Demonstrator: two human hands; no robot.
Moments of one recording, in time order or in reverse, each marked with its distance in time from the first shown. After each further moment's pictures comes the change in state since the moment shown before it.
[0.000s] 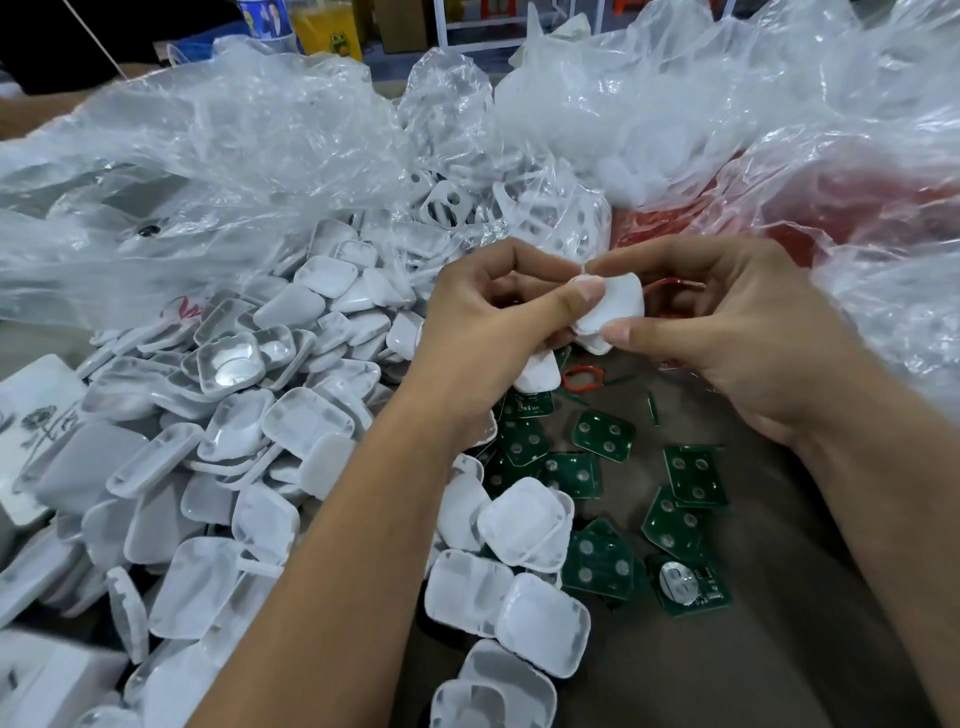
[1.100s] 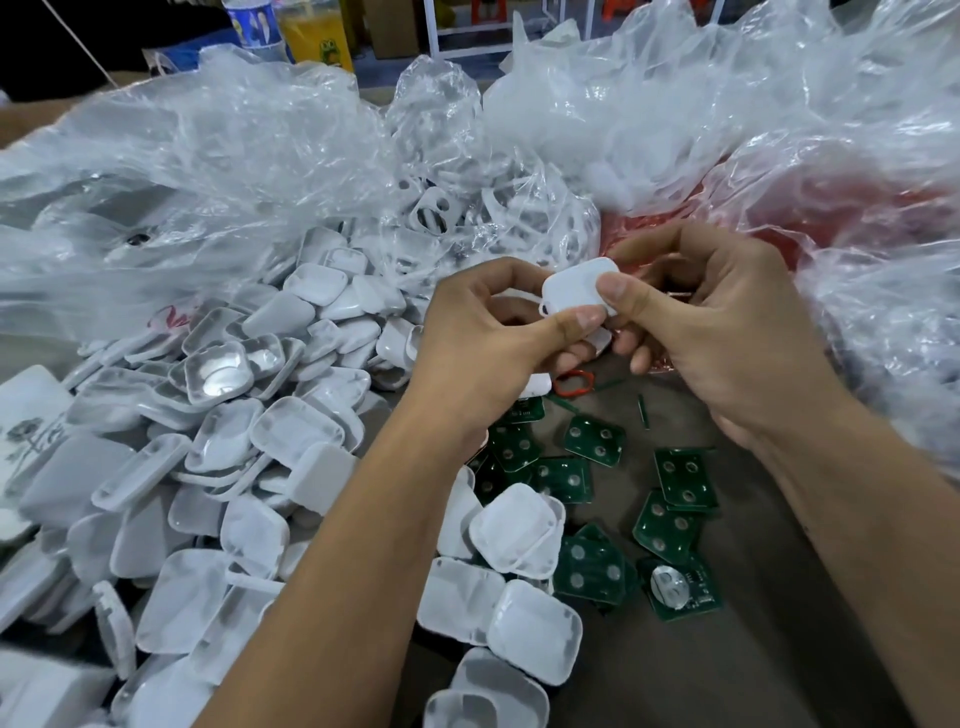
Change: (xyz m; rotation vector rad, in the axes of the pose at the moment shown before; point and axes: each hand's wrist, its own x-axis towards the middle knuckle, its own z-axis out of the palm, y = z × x) left_hand -0.002 -0.002 0.008 0.049 -0.002 -0.028; right_hand 0.006 0.015 0.007 -0.030 0.218 -0.096
